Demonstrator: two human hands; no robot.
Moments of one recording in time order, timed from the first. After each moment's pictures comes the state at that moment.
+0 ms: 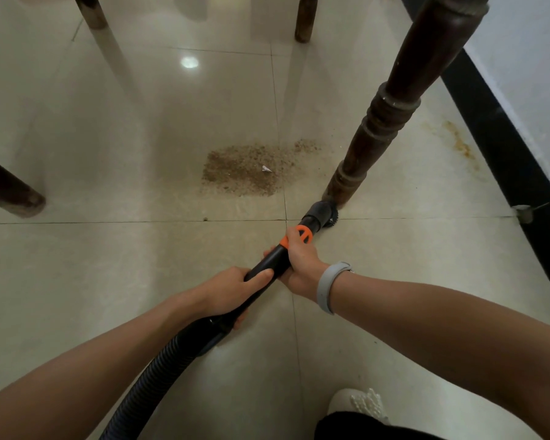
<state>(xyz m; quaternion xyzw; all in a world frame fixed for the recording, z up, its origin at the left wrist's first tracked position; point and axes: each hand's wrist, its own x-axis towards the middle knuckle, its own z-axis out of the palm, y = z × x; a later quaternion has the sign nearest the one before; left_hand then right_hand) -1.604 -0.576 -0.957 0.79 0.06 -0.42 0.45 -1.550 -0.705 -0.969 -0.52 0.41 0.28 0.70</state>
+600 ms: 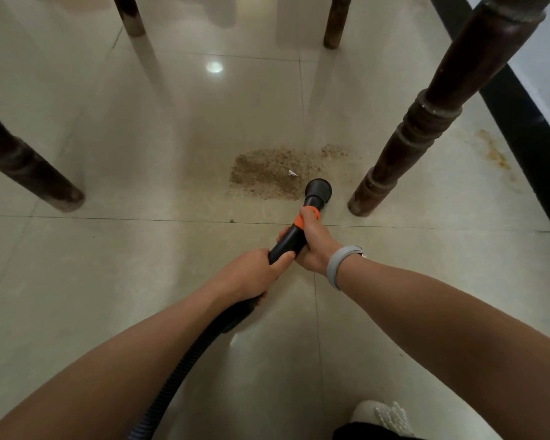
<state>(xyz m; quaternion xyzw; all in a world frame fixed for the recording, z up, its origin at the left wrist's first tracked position) -1.585 -0.572 -0.956 0.86 0.10 -0.33 0.39 -1.513 -0.681 -0.974 -0.49 0.37 0.31 0.73</state>
